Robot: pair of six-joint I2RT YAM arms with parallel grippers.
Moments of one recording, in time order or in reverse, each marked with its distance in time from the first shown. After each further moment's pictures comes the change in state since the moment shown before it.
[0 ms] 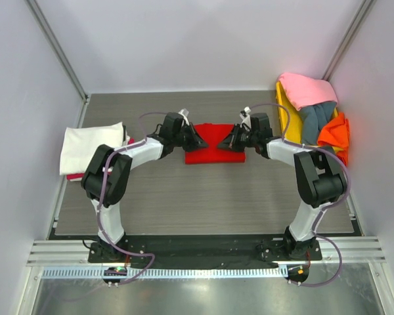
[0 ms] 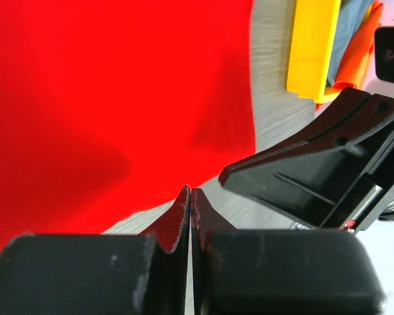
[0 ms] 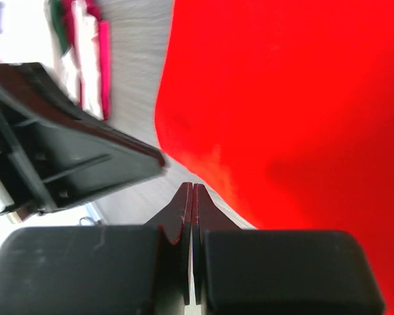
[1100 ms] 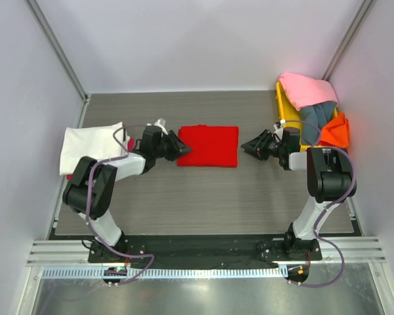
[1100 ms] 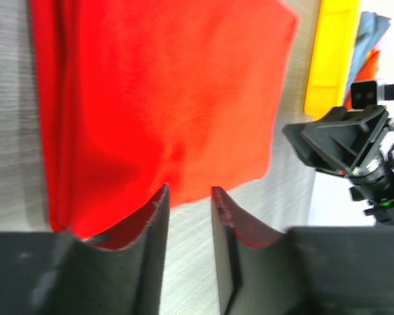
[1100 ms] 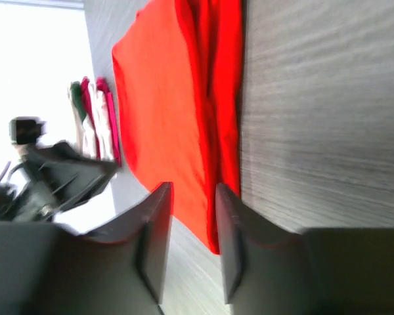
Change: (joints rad) left arm 0.115 -0.129 -0.366 0.278 -0.021 -0.041; right arm -0.298 0.051 -0.284 0.416 -0.159 0.175
